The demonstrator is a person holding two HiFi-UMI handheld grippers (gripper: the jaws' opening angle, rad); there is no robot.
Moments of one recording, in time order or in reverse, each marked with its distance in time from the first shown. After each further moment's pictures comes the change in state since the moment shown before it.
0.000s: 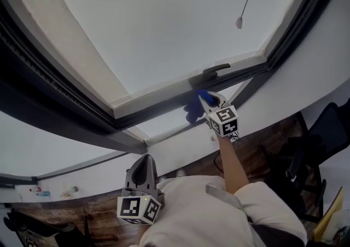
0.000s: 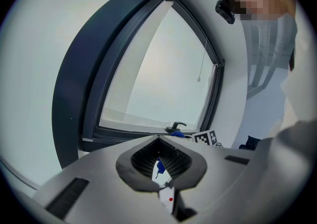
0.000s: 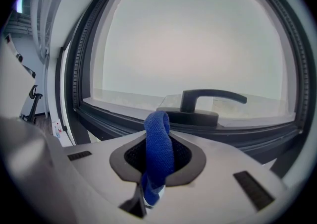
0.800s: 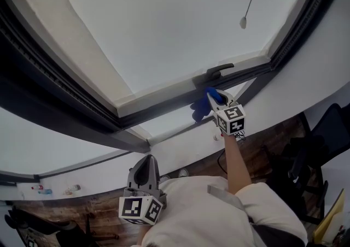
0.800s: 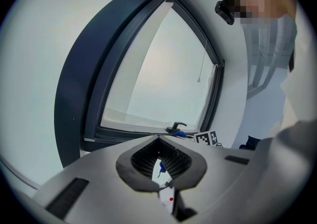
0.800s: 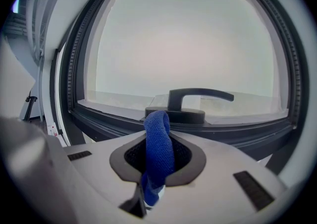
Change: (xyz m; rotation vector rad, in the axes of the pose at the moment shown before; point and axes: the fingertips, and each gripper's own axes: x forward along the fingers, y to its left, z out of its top) left arm -0.006 0.000 0.001 0.000 -0.006 0.003; right arm -0.007 -0.022 -0.004 0.034 -0.015 -0.049
